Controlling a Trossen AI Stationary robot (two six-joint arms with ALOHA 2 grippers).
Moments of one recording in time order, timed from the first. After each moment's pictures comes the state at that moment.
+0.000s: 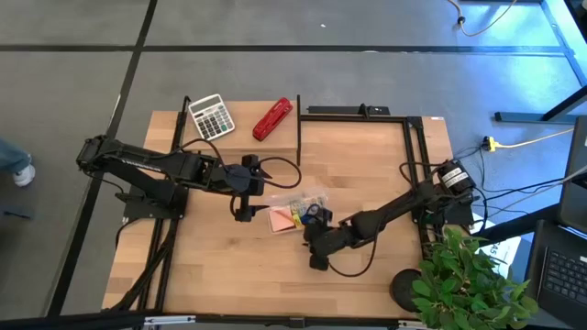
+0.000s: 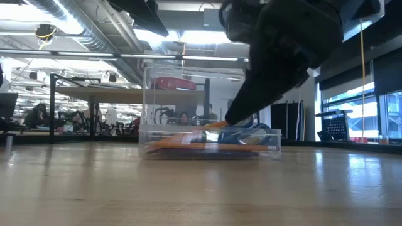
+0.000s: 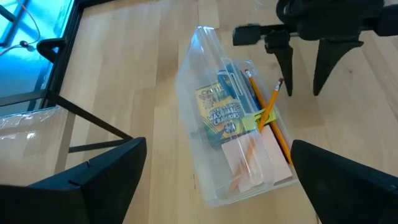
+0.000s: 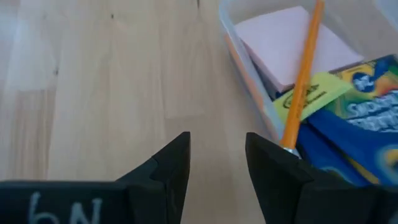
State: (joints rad) left arm -0.15 1.25 1.09 -0.59 -0.24 0.06; right arm 0.42 1.85 1.09 -0.14 0.32 0.47
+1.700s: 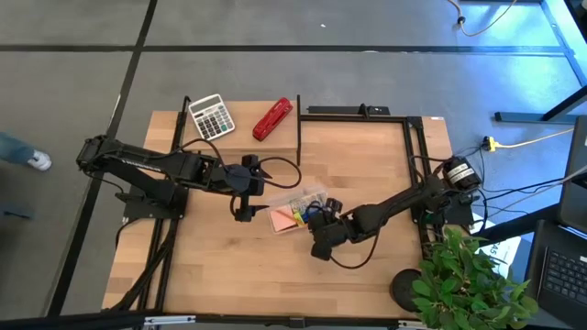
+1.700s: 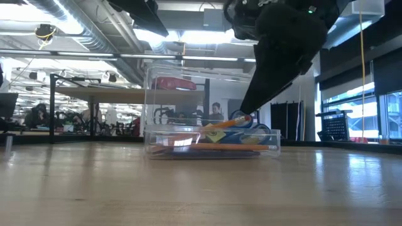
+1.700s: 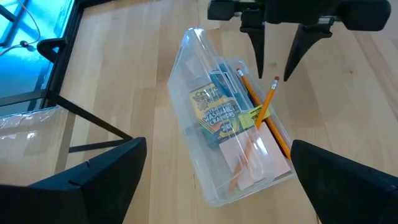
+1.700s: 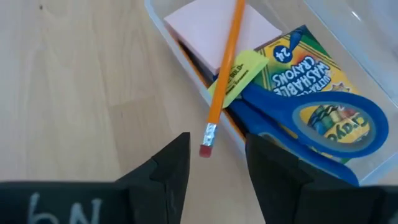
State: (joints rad) left arm -0.15 1.25 1.09 -0.59 -0.25 0.06; right arm 0.39 1.79 1.14 -0.41 0.40 0.57
